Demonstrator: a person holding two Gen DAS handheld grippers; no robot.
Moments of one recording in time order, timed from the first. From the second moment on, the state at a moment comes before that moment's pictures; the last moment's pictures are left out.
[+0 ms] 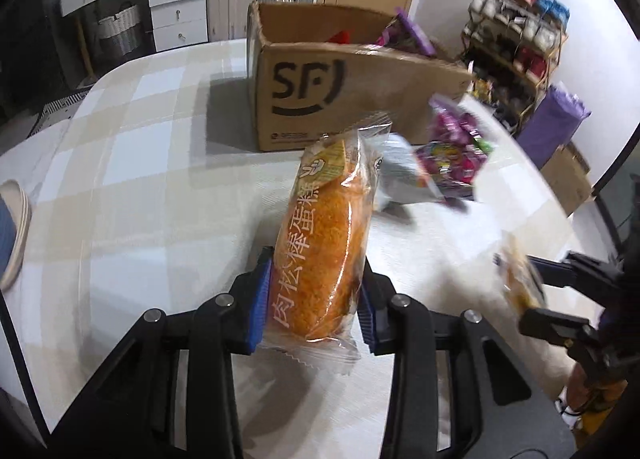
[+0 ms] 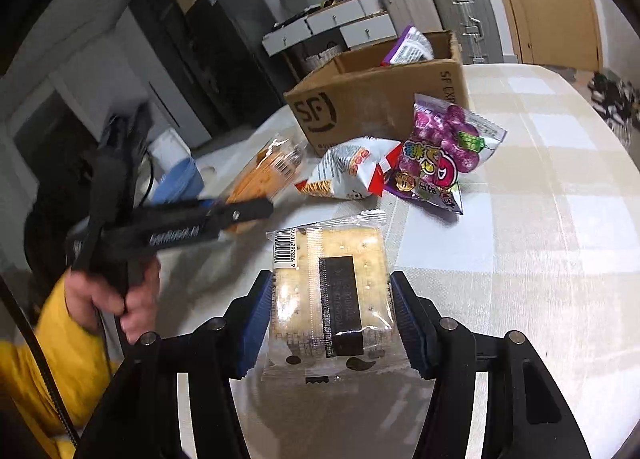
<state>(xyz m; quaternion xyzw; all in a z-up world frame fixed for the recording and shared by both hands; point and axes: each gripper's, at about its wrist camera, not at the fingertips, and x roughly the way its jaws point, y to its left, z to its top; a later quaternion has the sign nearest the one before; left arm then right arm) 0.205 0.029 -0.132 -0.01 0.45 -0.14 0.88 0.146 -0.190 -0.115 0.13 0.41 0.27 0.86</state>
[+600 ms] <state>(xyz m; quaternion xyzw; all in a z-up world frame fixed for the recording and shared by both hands) 0.067 0.014 -0.046 -0.06 0.34 -0.15 0.93 0.098 -0.203 -0.040 0.20 0.31 0.30 0.88</state>
